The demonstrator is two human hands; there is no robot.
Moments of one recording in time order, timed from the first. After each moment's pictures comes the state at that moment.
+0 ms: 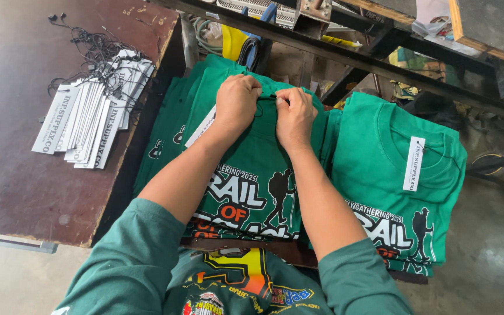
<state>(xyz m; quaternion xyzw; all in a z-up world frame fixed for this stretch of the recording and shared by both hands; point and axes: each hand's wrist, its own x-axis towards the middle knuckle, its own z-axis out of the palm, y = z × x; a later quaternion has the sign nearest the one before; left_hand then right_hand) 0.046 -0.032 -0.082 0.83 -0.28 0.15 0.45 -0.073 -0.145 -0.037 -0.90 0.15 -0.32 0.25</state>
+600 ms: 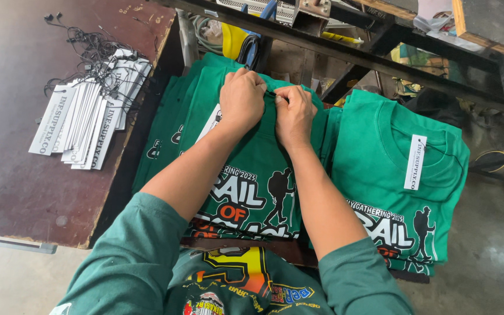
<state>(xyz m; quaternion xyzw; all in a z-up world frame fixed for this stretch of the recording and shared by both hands) 0.028 -0.042 -0.053 0.89 -0.20 0.06 0.41 -0.072 -0.147 -0.035 -0.90 0.15 -0.31 0.27</state>
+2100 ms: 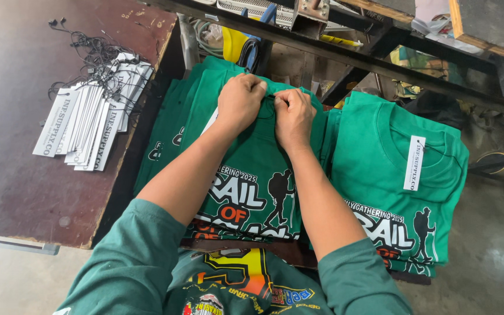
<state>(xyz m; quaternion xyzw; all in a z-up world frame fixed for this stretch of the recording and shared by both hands) 0.022 -0.022 -0.025 0.86 -0.22 -0.02 0.47 -0.074 -0.146 -0.033 -0.90 0.15 -0.31 0.28</state>
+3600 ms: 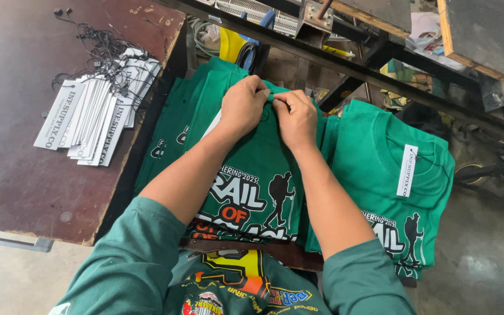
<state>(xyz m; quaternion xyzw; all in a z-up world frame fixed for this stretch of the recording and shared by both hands) 0.018 -0.012 -0.021 0.83 -0.22 -0.04 0.50 -0.063 -0.161 -0.034 -0.91 0.03 -0.35 0.22</state>
